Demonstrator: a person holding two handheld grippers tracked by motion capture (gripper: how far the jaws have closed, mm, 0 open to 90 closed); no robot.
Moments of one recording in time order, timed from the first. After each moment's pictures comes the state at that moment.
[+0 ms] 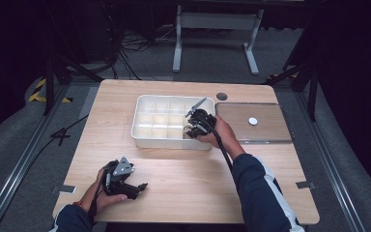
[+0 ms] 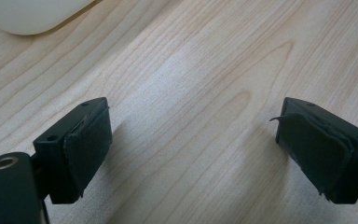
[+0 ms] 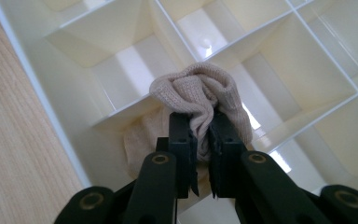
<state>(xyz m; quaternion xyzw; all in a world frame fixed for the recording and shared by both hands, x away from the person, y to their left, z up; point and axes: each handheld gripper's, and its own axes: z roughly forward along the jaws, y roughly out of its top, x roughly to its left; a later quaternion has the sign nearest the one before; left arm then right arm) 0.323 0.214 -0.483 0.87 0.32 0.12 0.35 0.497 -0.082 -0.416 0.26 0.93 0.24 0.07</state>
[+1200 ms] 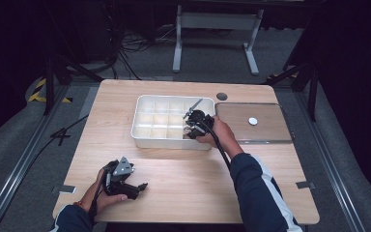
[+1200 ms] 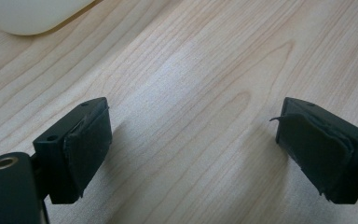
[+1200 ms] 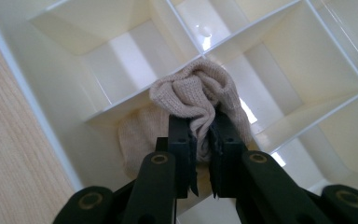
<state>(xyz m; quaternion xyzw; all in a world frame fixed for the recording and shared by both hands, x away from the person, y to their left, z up) 0.323 0.214 -0.483 0.87 0.32 0.12 0.35 0.496 -0.075 -0.419 0.26 0.94 0.21 0.08</state>
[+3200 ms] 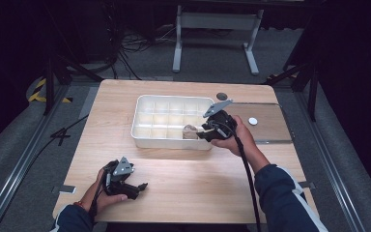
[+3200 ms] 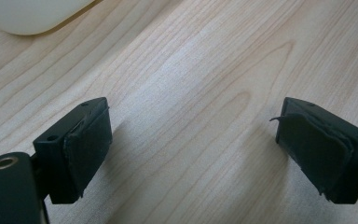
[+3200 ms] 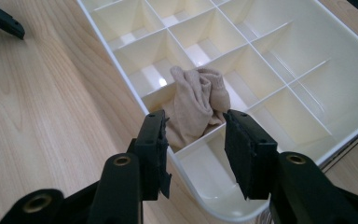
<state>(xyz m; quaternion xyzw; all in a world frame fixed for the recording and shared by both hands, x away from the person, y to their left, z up) 0.323 0.214 -0.483 0.87 0.32 0.12 0.35 0.445 -0.129 -0.368 0.25 0.90 0.32 0.12</state>
